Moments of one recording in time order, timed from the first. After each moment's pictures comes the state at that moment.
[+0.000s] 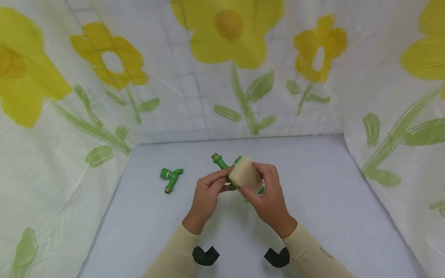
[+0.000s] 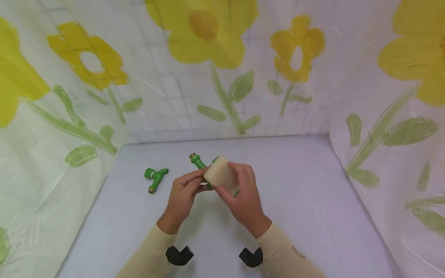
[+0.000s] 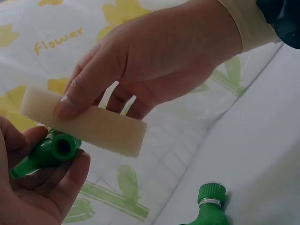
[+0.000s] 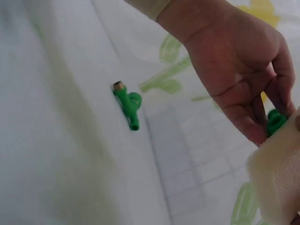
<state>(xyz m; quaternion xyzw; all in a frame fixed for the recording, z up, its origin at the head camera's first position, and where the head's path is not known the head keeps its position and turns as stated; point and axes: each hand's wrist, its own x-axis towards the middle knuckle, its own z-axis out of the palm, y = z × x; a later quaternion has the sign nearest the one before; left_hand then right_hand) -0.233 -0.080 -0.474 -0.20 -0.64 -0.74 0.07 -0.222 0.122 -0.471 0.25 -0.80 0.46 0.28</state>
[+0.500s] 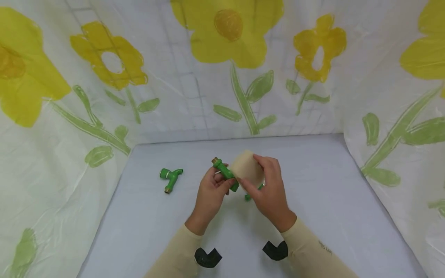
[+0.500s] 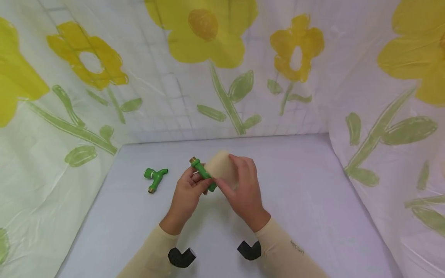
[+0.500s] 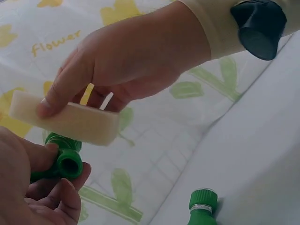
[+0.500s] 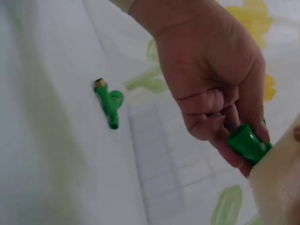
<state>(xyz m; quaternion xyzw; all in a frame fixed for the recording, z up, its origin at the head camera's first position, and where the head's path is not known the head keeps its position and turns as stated) -0.235 -0.075 -0.474 -0.11 -0.66 -0.75 0.02 -0.230 0.122 -0.464 0.23 -0.82 0.44 0.30</state>
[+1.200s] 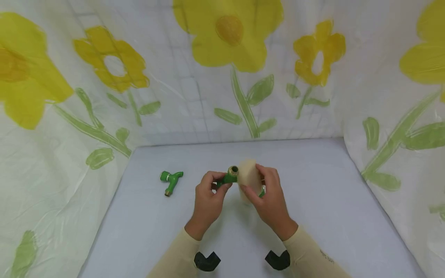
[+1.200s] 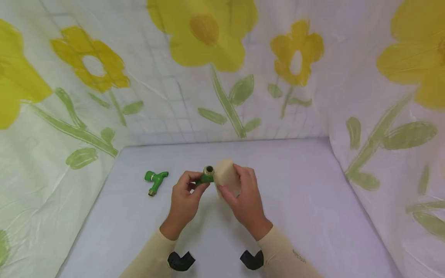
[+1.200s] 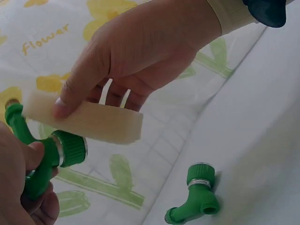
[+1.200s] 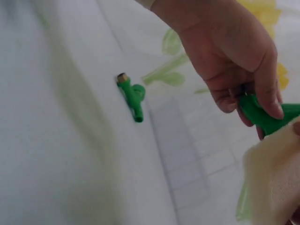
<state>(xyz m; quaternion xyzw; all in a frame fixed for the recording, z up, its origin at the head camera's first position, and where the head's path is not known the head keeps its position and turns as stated) -0.235 -0.077 -0.485 -0.20 -0.75 -0.59 0.25 -0.227 0.125 -0.477 0.22 -0.83 0.43 0.27</state>
